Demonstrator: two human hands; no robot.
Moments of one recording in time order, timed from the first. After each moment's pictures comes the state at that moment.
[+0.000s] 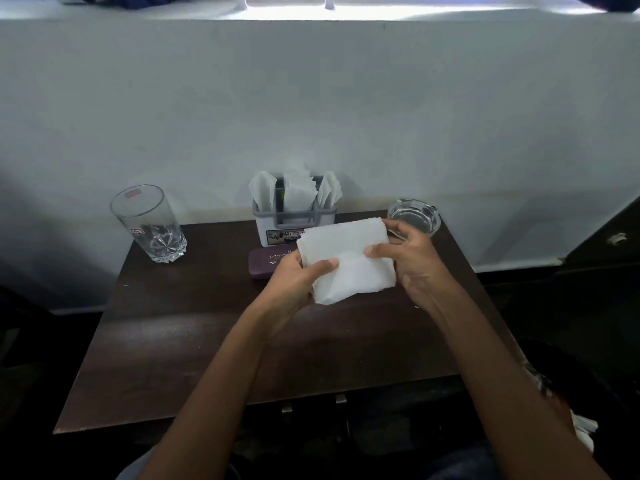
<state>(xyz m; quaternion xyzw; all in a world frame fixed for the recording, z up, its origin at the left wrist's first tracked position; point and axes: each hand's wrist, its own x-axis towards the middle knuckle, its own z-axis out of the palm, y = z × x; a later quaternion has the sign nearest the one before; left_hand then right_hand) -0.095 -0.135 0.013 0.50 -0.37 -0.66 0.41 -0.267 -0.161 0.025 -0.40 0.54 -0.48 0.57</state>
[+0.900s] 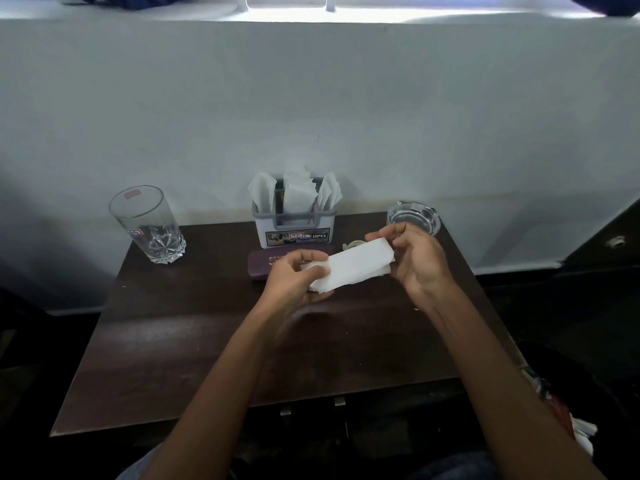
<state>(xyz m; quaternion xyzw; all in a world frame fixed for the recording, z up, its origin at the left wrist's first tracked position) -0.099 -0.133 0.014 0.55 -0.33 -0.63 0.44 -0.270 -0.165 0.023 -0.33 0.51 -0.53 0.59</state>
